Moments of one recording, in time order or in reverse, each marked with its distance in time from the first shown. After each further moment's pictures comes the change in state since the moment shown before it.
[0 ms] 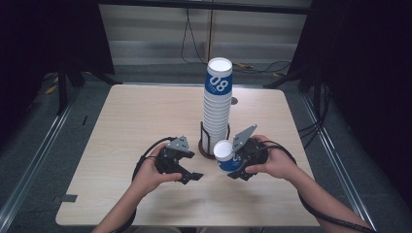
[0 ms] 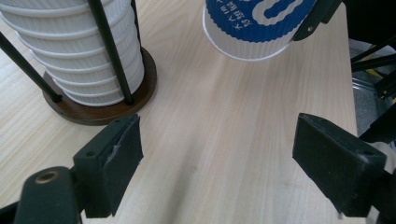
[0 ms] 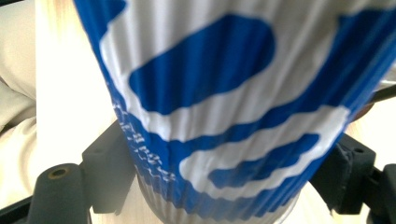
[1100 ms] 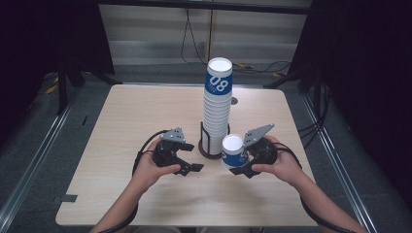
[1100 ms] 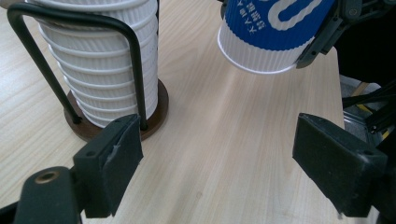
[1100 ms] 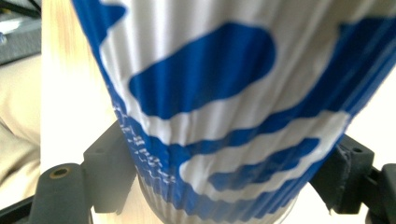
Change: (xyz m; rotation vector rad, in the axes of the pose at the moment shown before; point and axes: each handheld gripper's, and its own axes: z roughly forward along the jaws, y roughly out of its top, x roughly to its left) left arm 0.011 0.007 -0.011 -0.104 0.004 -0.062; right arm 0.000 -0.020 -0.013 -0.170 -0.043 0.117
